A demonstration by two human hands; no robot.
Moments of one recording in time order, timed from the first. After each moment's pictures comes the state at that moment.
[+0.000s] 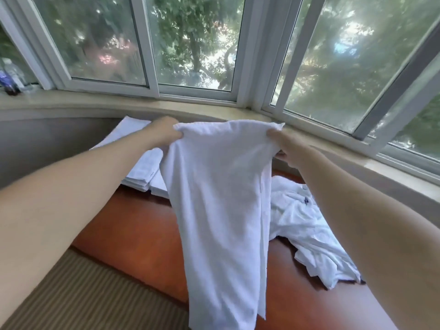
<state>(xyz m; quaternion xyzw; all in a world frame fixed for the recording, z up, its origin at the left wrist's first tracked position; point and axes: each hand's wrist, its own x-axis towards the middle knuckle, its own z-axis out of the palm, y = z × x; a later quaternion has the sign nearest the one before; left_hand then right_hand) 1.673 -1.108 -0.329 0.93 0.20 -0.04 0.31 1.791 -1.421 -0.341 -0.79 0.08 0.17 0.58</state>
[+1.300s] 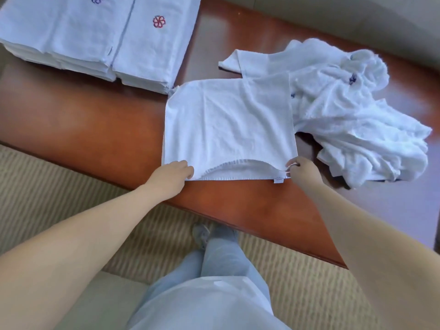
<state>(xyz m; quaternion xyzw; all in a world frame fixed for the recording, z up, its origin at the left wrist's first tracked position) 1.502 -1.202 -0.723 0.96 -0.04 -0.28 0.09 1.653 -1.578 -0.719 -0.89 0.14 0.31 0.32</state>
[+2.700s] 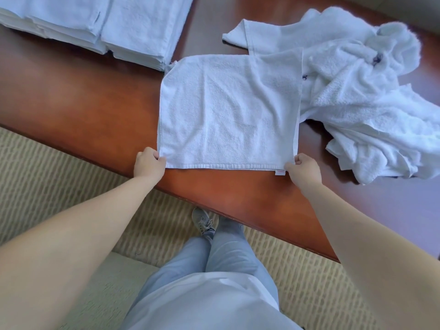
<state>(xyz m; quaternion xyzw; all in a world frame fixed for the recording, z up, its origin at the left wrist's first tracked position) 1.484 -1.190 -0.766 0.82 0.47 -0.17 0.28 1.640 -1.581 -0.751 -0.90 0.14 0.30 0.28</state>
